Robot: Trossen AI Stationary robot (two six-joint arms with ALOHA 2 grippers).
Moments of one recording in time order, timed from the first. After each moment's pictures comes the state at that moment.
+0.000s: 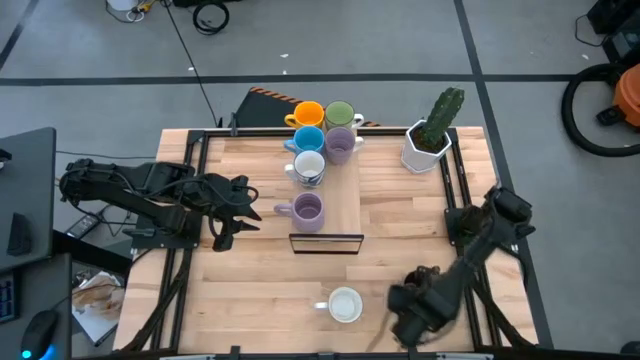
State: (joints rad) left arm -0.18 1.04 1.17 -0.86 -0.01 -0.09; right arm 0.80 1.86 1.47 -1.24 -0.05 1.15
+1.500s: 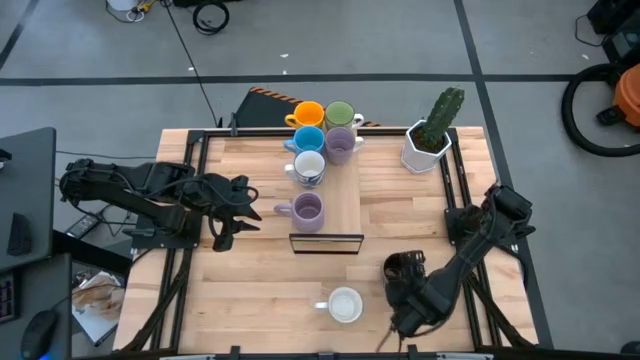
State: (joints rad) left arm -0.18 1.04 1.17 -0.86 -0.01 -0.09; right arm 0.80 1.83 1.44 -1.37 0.14 0.70
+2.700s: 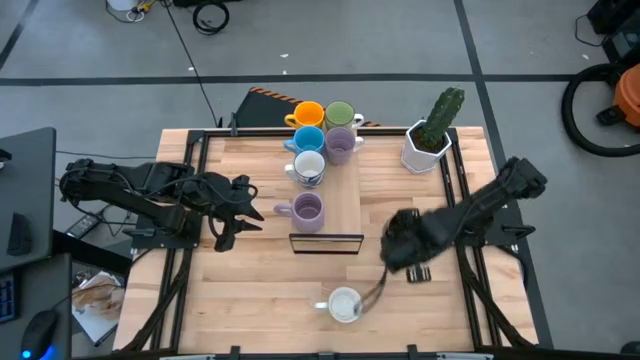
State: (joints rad) left arm -0.18 1.04 1.17 -0.82 0.00 -0.12; right arm 0.49 1.55 1.40 -1.43 0.11 0.43
